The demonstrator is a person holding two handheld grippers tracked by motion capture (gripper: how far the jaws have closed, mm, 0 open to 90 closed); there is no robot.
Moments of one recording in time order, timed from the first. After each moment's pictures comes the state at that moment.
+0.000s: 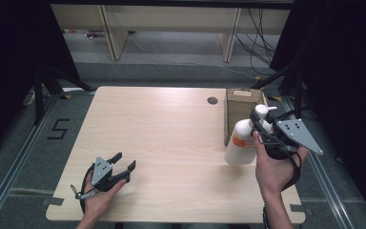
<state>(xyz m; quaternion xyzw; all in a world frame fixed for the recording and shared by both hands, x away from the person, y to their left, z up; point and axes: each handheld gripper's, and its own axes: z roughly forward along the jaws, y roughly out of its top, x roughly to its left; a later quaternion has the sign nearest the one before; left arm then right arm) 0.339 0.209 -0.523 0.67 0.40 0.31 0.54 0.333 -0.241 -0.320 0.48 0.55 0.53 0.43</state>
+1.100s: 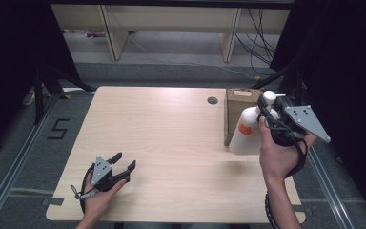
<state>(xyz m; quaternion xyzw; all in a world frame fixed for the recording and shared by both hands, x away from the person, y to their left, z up) 0.339 0.209 -0.523 0.67 0.40 0.31 0.54 0.352 -0.249 -0.297 0.48 0.53 0.54 0.45</state>
